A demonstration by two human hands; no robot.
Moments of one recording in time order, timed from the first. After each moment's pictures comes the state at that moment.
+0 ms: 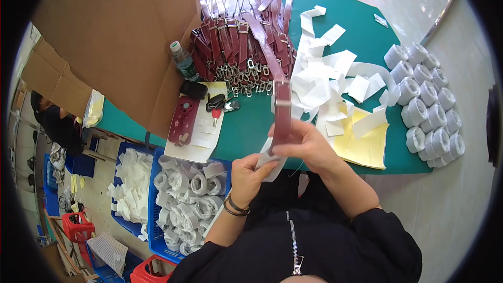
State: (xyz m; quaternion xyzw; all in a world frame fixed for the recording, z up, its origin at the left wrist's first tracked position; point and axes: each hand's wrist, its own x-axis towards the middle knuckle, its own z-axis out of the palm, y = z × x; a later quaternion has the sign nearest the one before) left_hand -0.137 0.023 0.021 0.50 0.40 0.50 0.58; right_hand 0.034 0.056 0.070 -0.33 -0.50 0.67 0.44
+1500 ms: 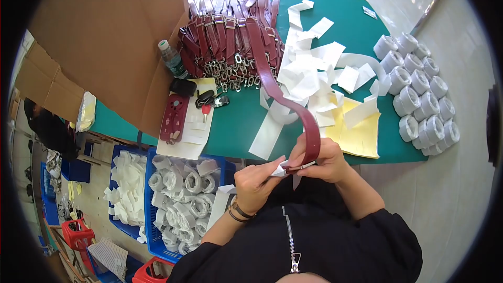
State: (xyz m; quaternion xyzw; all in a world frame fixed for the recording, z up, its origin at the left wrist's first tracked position) left_hand -0.123 -0.004 0.025 0.74 0.38 0.46 0.30; right_hand 0.075 0.009 0.062 -0.26 -0.68 0.50 0.47
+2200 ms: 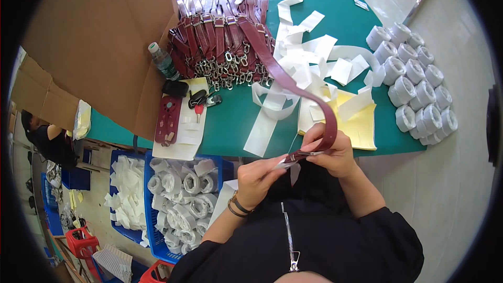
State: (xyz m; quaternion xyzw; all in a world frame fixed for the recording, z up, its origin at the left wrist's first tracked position) left_hand -0.115 0.001 0.018 0.73 0.33 0.47 0.37; right_hand 0.095 -0.004 0.059 -0.33 -0.66 0.40 0.54
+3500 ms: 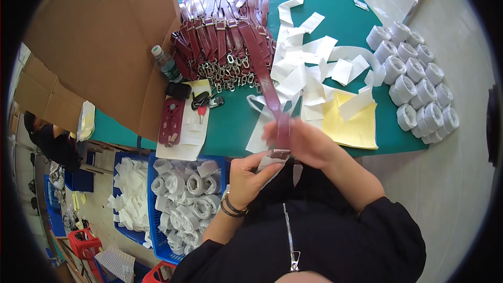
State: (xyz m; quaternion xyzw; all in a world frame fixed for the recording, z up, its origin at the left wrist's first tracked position) left_hand -0.124 0.003 0.043 0.60 0.36 0.45 0.55; right_hand 0.059 0.024 0.058 -0.27 -0.28 0.82 0.42
